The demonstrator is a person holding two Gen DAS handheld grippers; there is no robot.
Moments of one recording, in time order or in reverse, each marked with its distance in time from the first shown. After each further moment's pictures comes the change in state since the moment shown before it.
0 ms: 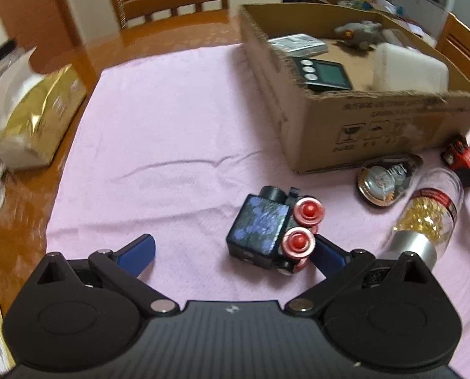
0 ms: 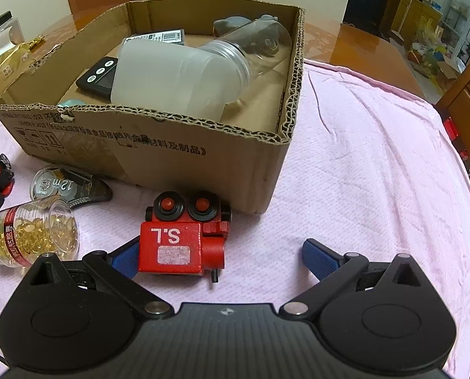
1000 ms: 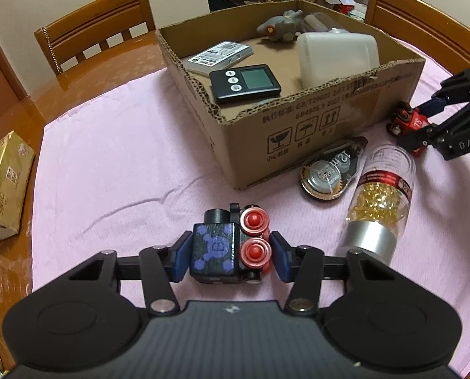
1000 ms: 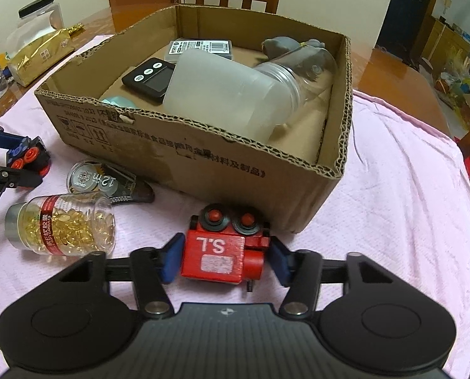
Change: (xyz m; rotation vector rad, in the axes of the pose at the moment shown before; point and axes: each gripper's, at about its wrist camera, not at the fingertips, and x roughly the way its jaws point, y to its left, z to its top) left arm -0.007 -0.020 0.013 0.233 -0.020 -0.124; right arm -0.015 0.022 0.006 -0.136 -0.019 0.061
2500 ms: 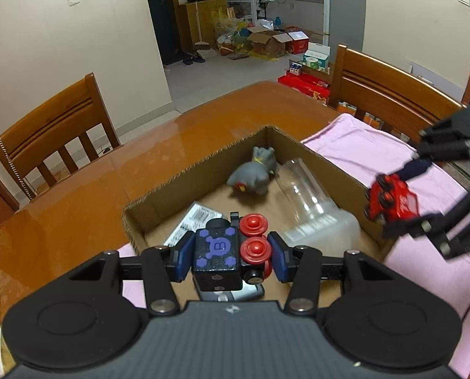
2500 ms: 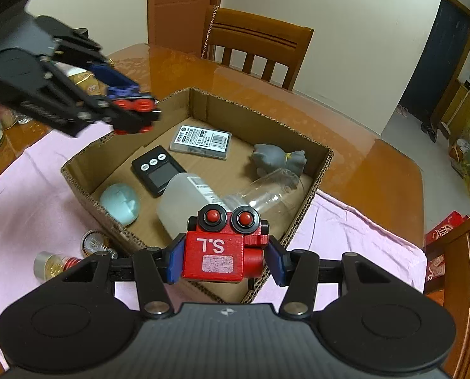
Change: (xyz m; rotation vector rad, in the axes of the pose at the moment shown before) left arm -0.022 -0.003 0.179 0.154 -0.176 -0.116; right arm -0.070 -0.037 0.078 -0.181 -0.131 0.042
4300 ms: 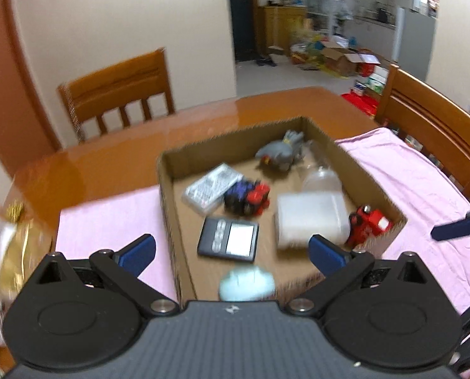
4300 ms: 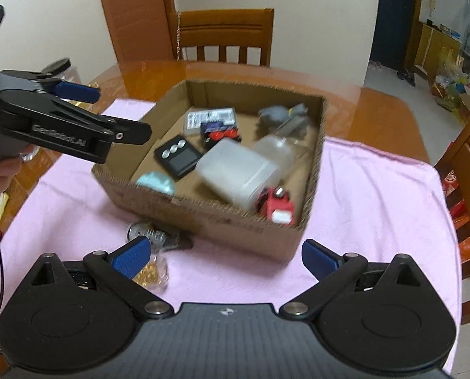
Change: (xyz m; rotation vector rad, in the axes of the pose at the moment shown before) left arm -0.039 -0.042 -0.060 -0.271 -0.012 0.214; right arm -0.020 0.055 -0.056 0.263 -0.001 0.013
